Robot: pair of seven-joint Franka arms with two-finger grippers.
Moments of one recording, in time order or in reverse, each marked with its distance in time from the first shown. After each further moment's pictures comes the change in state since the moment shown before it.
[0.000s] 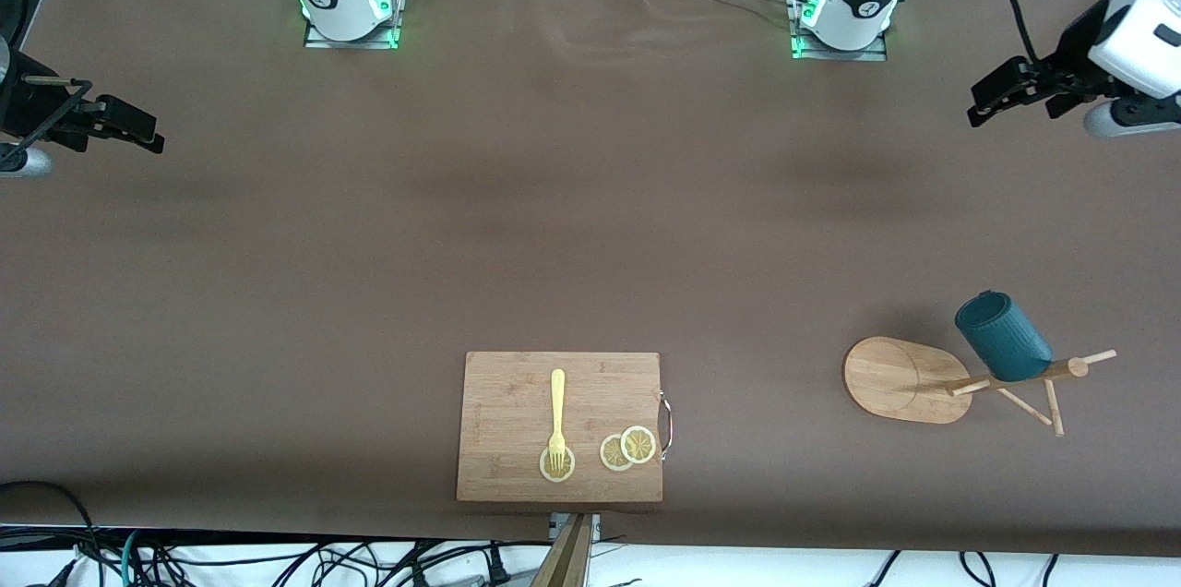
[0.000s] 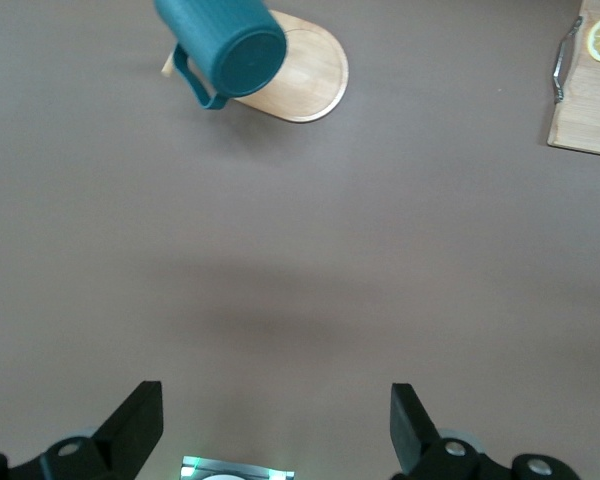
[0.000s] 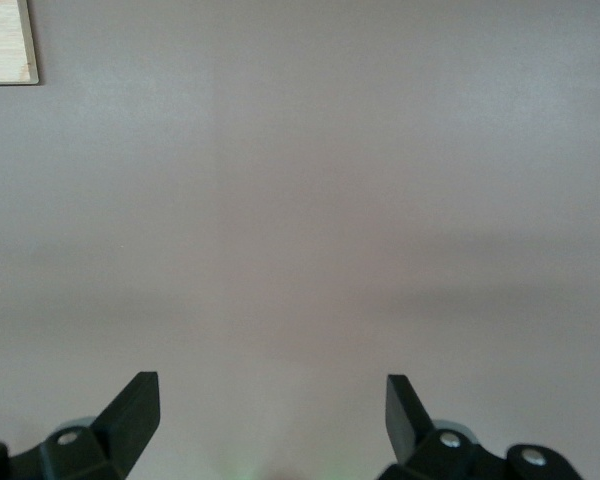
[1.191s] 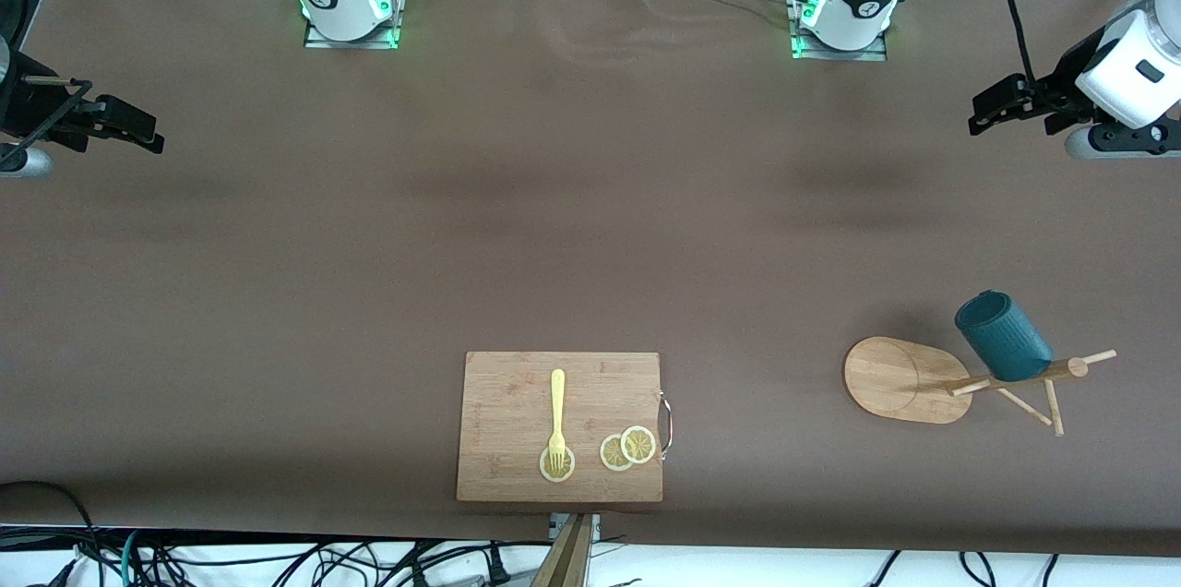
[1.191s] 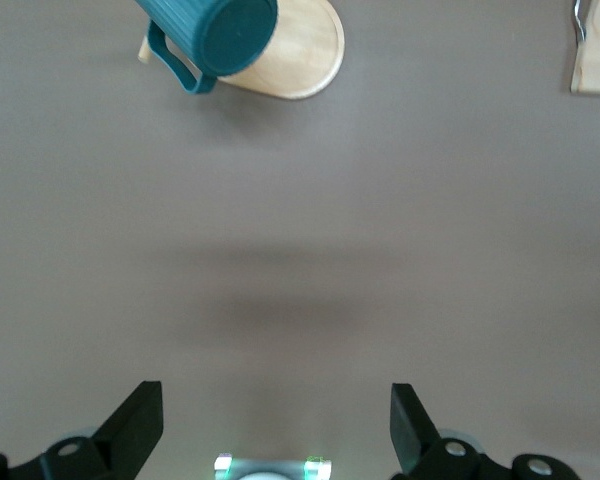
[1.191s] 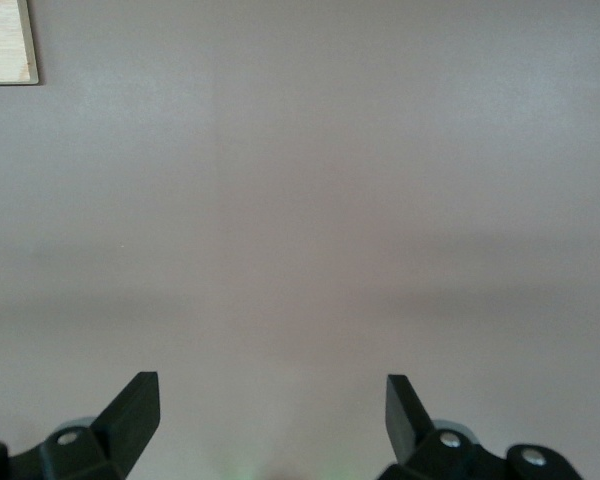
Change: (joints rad) left arm 0.037 -0.018 -0.014 -0.127 0.000 0.083 0.126; right arm 0.000 0.000 0.000 0.000 0.000 0.000 0.000
